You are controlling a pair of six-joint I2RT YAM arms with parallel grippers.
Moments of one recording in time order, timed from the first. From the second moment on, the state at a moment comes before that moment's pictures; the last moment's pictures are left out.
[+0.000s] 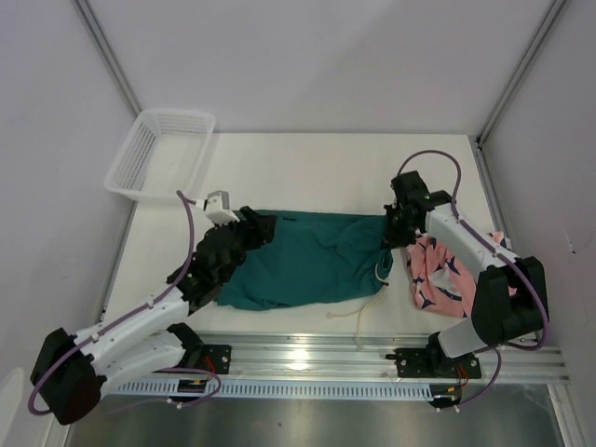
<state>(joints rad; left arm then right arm) -0.71 0.96 0.54 0.24 -0.40 -0.70 0.30 1.45 1.04 -0.75 -0.11 0.41</state>
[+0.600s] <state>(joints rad) -0.52 0.74 0.25 -0.08 -0.39 -0.74 0.44 1.74 1.63 -1.16 0.25 0.33</state>
